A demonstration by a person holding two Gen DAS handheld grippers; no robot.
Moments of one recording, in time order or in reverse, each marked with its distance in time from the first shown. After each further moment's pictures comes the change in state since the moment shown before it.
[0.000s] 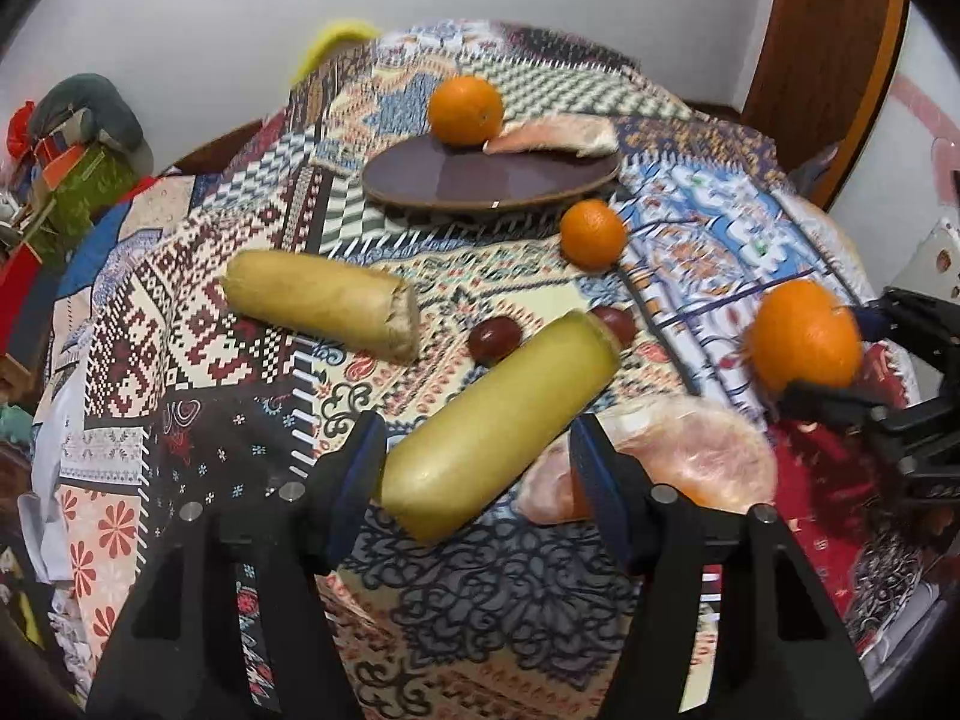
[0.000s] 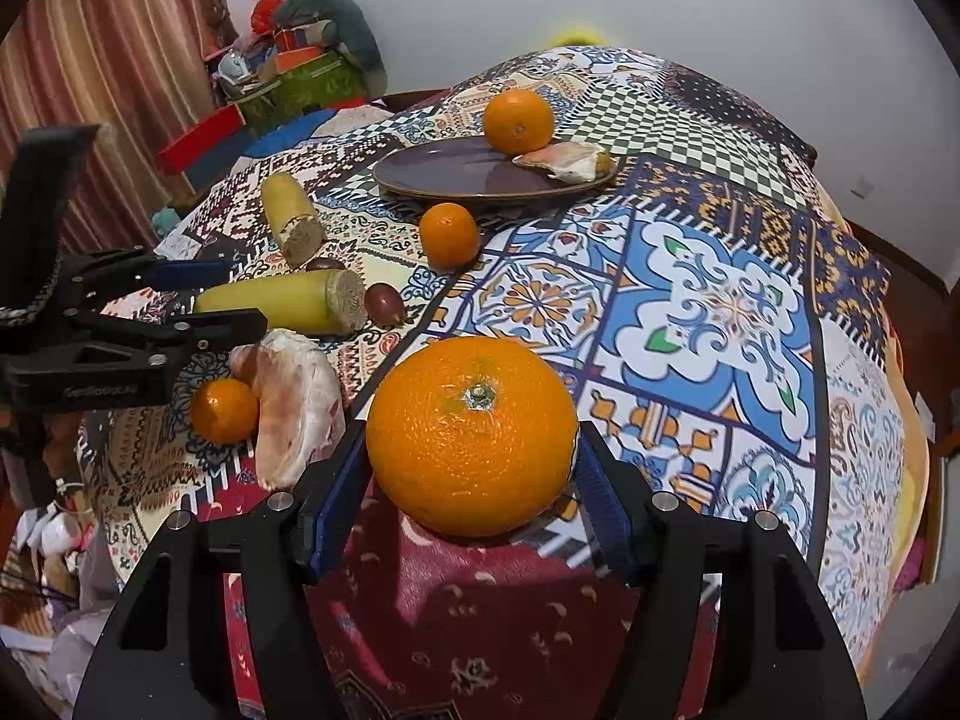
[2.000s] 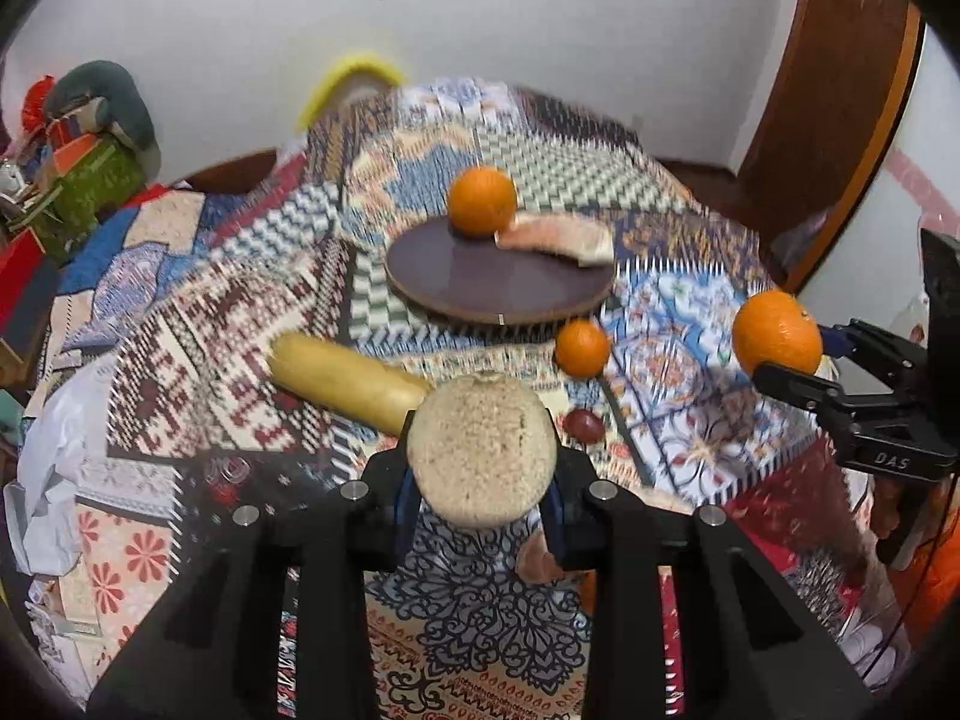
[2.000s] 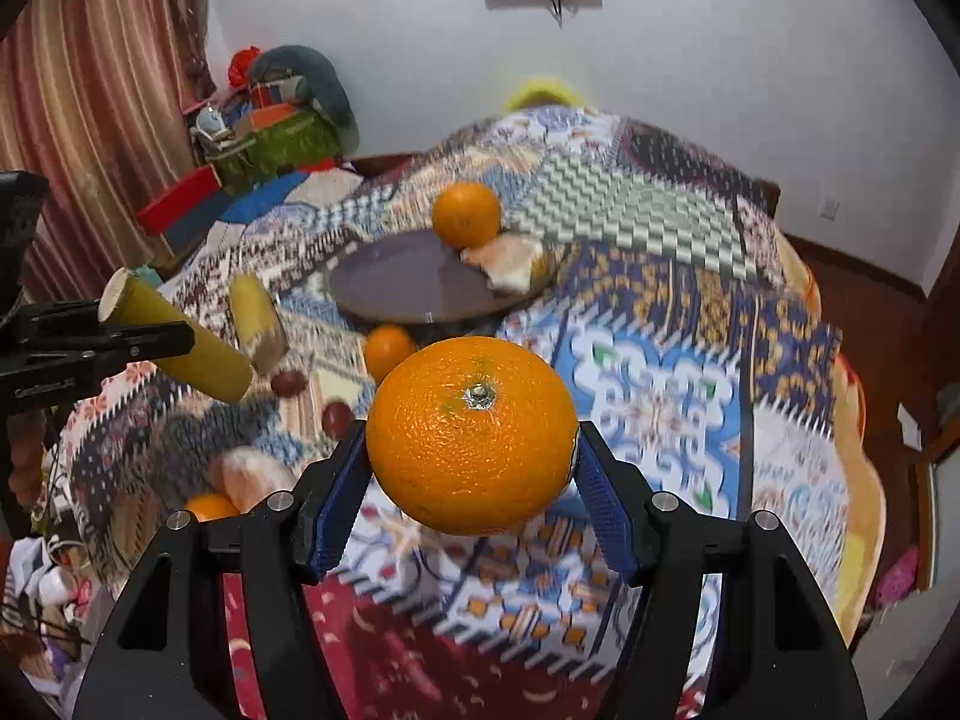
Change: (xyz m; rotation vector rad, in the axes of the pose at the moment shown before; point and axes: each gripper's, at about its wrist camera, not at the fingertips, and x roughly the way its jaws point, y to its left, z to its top) left arm -0.057 0.018 0.036 -0.092 -0.117 -0.048; right arm -0.026 -0.025 0.045 0.030 -0.134 -0.045
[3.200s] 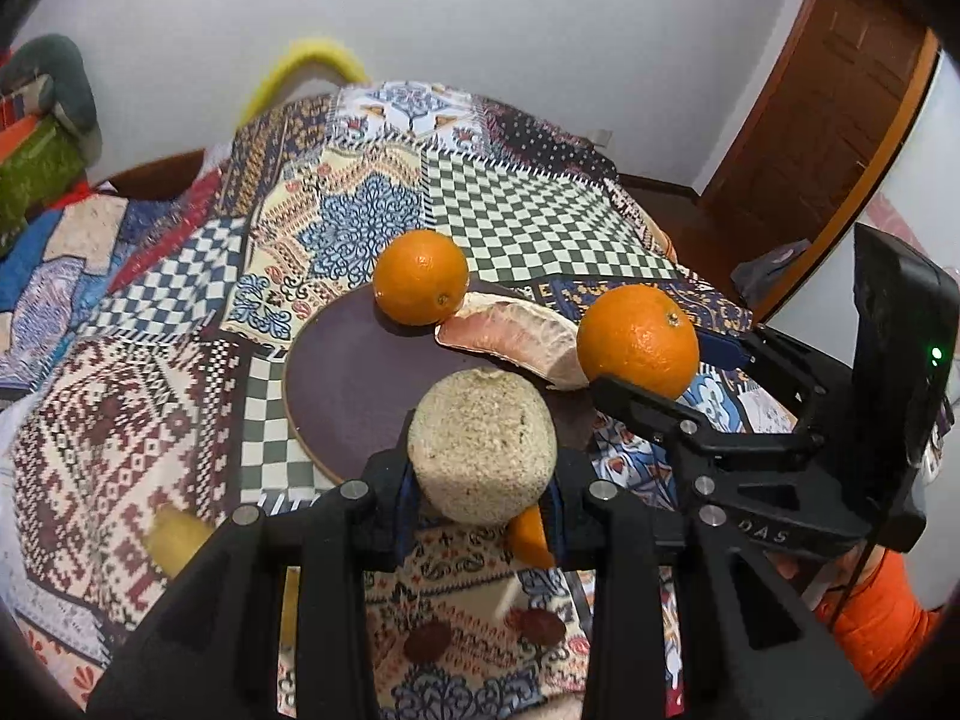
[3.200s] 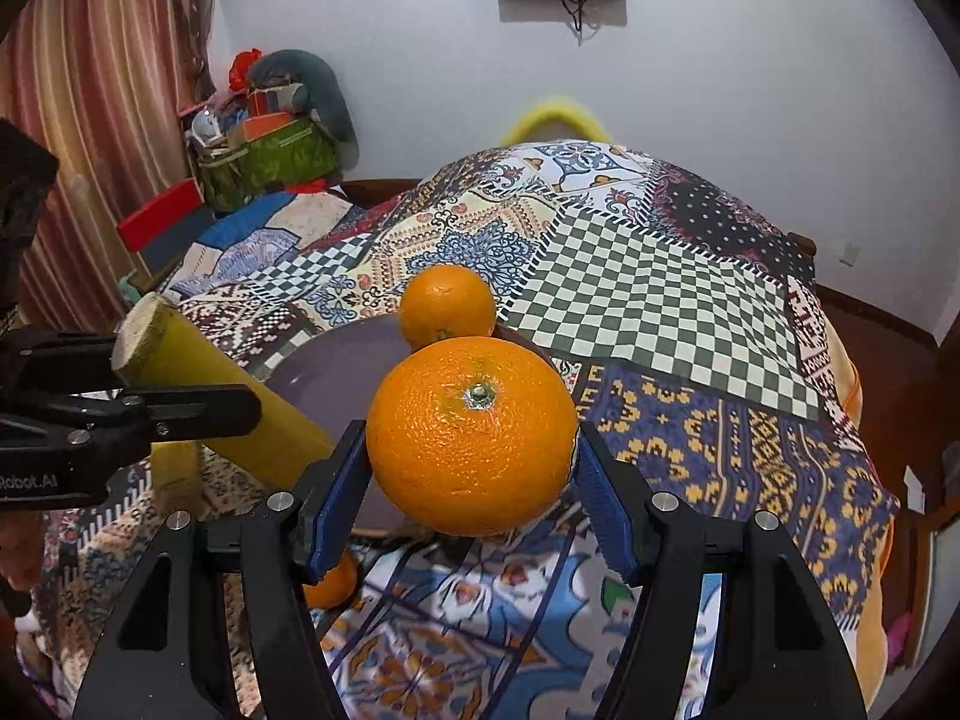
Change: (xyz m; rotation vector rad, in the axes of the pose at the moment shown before) left arm 0.096 -0.008 0.092 -0.047 0.042 -0.155; right arm 0.088 -0.013 0.077 -0.063 -0.026 0.001
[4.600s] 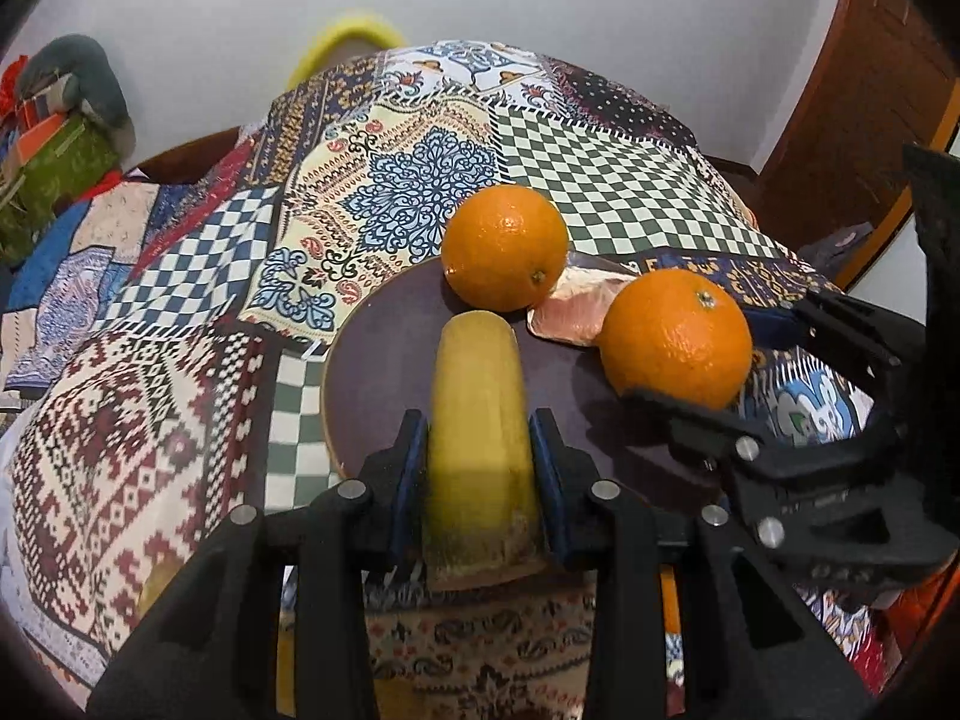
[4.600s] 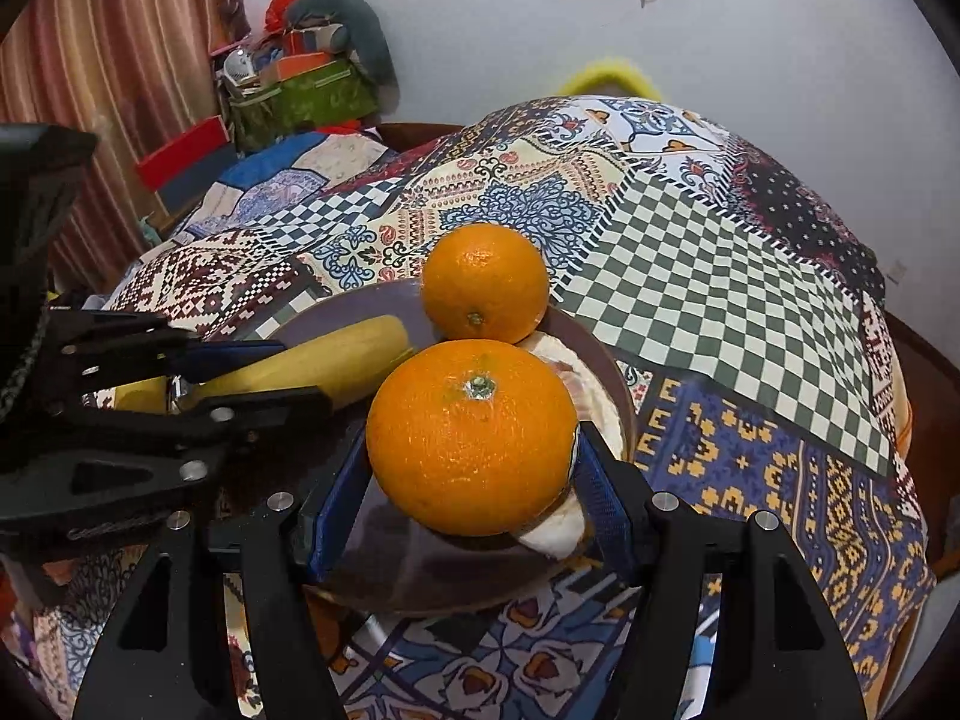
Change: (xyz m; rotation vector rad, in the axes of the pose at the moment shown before) left arm 0.061 0.029 0.006 -0.001 0.043 0.139; right arm 0.056 0.008 0.016 -0.099 0.128 0.082
